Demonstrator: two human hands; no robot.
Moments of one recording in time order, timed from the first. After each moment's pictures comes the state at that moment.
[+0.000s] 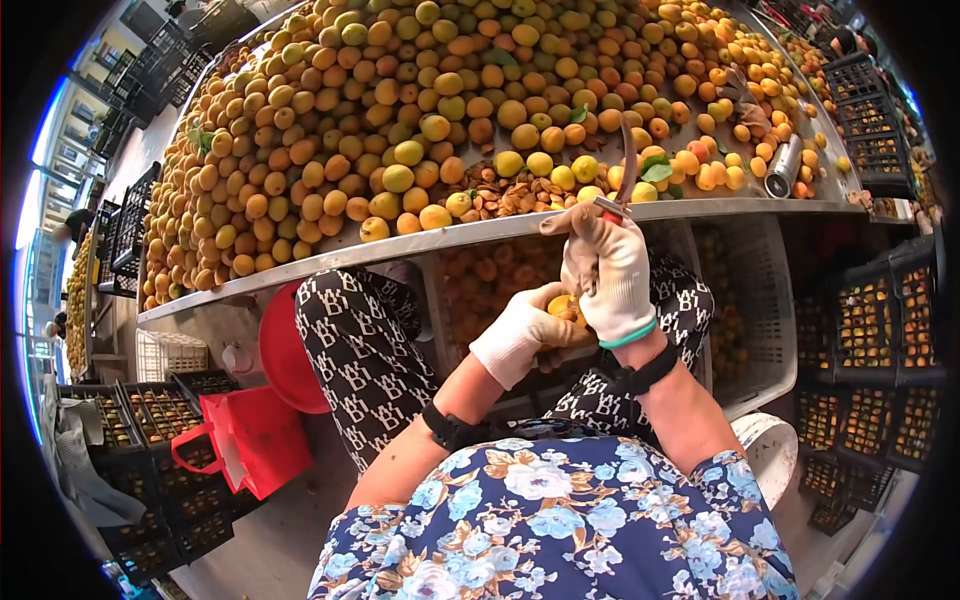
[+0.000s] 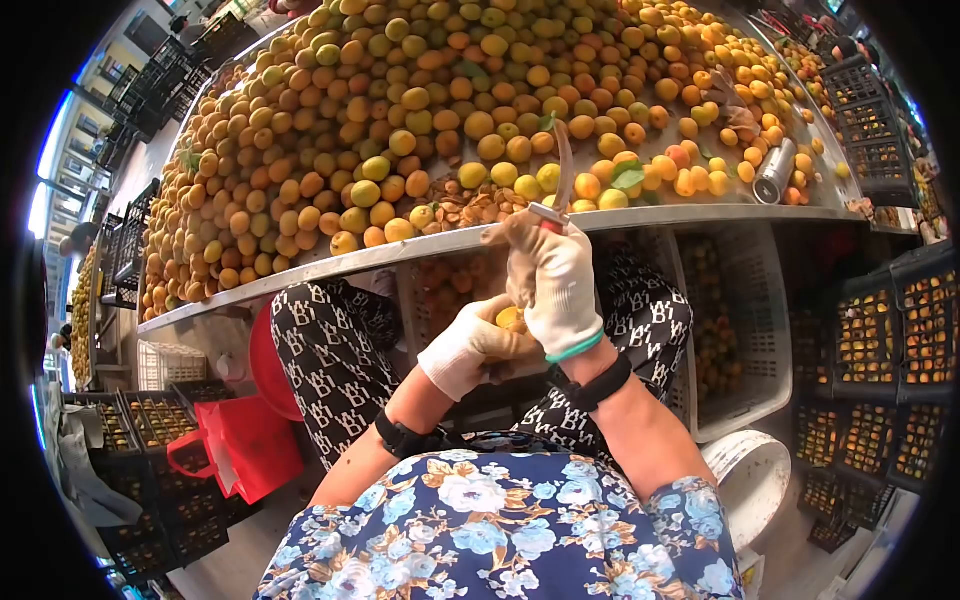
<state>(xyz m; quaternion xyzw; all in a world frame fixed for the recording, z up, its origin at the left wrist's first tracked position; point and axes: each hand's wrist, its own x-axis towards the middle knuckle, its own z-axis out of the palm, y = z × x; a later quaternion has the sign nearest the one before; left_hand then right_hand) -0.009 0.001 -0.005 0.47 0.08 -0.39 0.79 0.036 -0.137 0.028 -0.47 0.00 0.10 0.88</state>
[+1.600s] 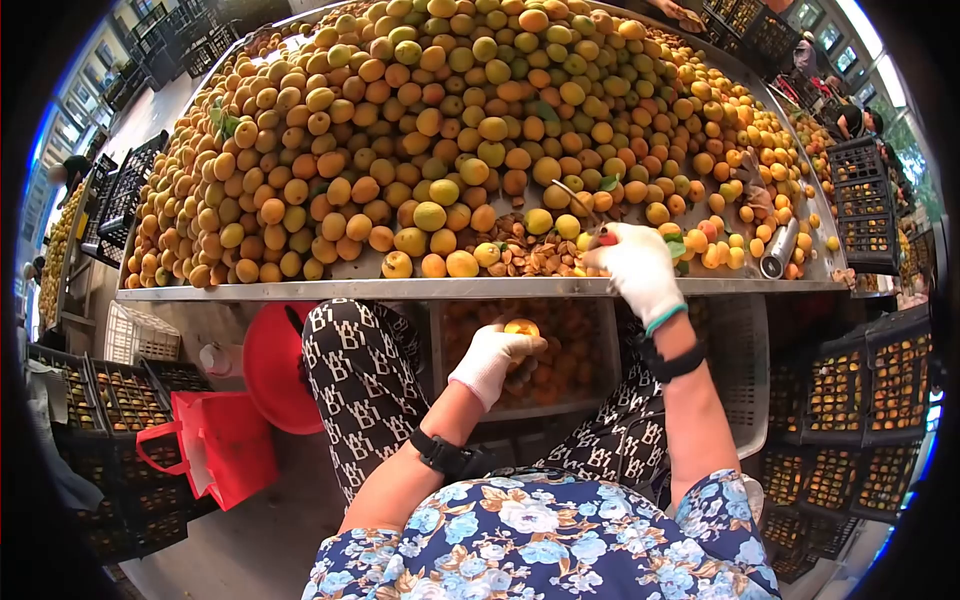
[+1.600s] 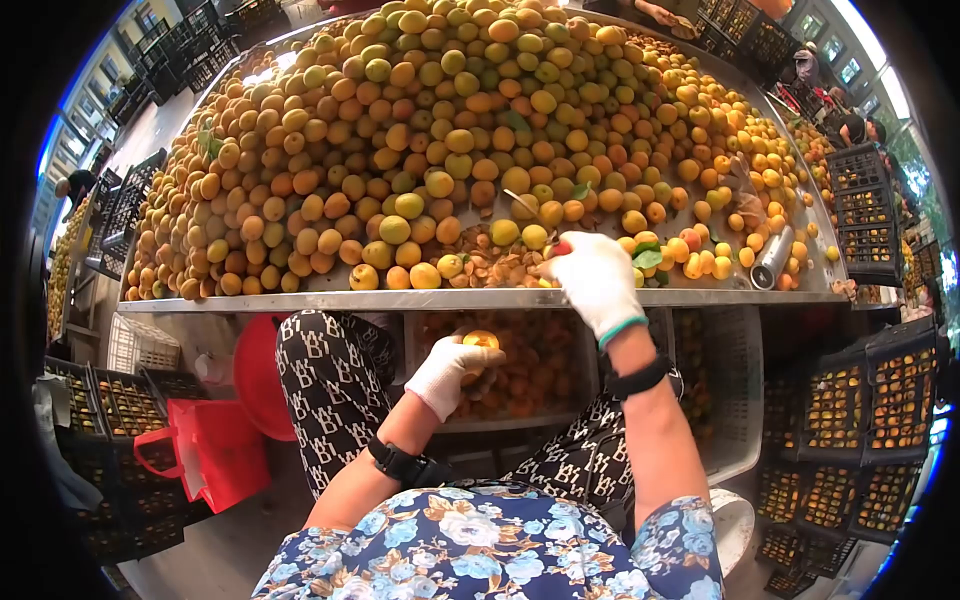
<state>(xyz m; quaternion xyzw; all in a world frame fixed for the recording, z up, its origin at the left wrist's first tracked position) 0.016 0.048 -0.047 0.49 0.23 -0.29 0.79 0.133 -0.146 0.037 -0.95 -0.03 0.08 0.31</state>
